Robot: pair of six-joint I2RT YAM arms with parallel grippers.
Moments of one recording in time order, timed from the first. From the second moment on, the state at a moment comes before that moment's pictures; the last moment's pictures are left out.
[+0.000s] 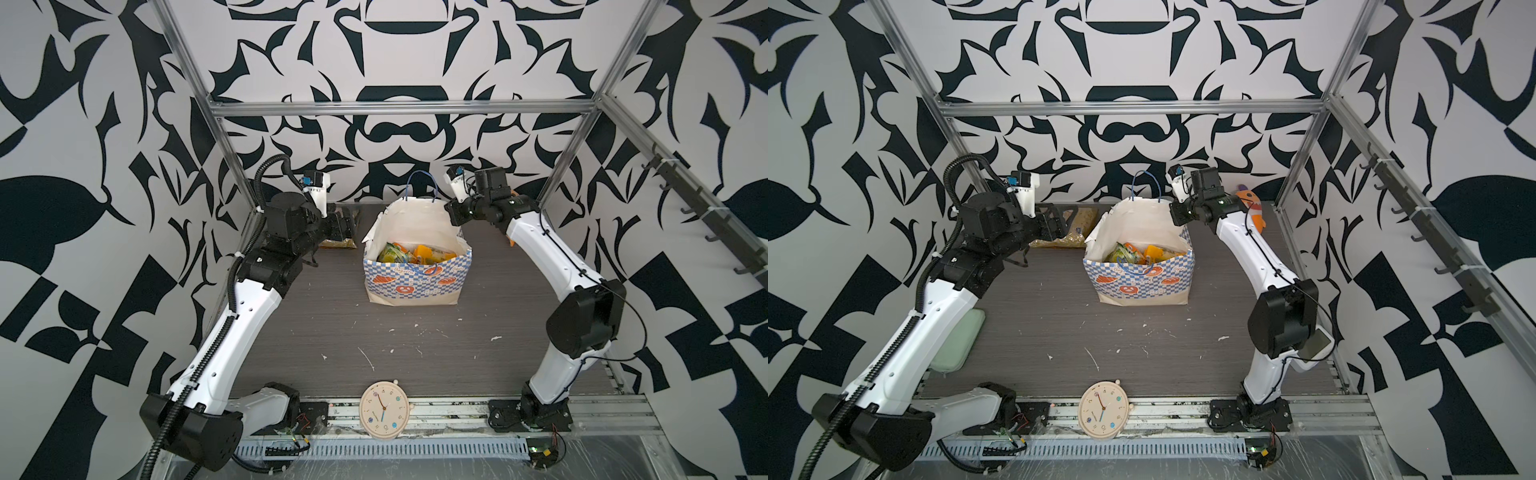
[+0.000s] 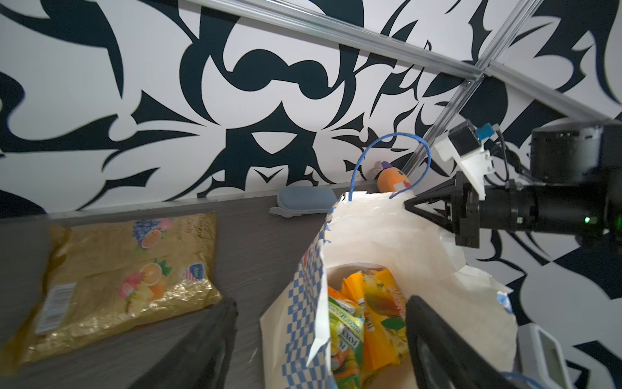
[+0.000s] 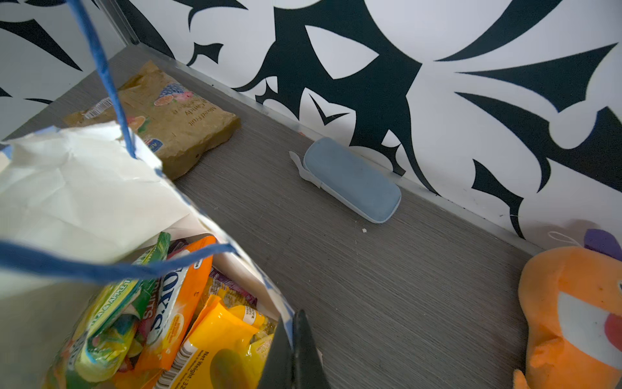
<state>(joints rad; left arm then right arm) -0.36 1.20 1.32 -0.36 0.22 -0.26 0.30 1.75 1.71 -0.61 -0.24 -0.16</state>
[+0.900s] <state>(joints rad) -0.75 1.14 1.31 -0.48 0.14 -0.02 0.52 1.07 0.94 -0.17 -0.25 -0.25</state>
